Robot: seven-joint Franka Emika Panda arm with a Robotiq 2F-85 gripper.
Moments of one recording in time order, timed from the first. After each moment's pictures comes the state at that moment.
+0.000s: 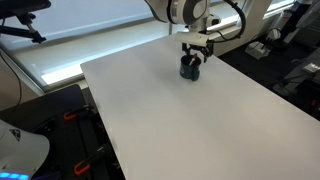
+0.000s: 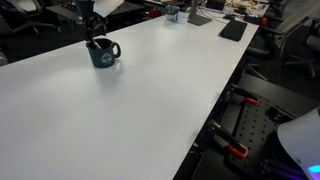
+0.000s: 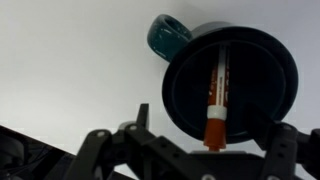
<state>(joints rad) 0.05 0.82 0.02 -1.48 -0.23 2.46 -0.15</state>
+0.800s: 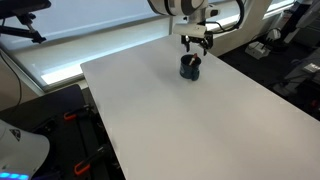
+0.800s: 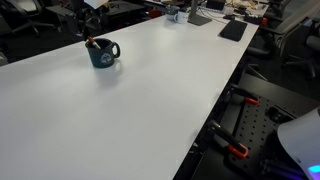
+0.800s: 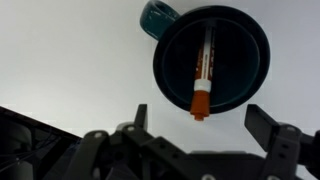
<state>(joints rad) 0.08 0.78 0.02 -1.48 -0.23 2.45 -0.11</state>
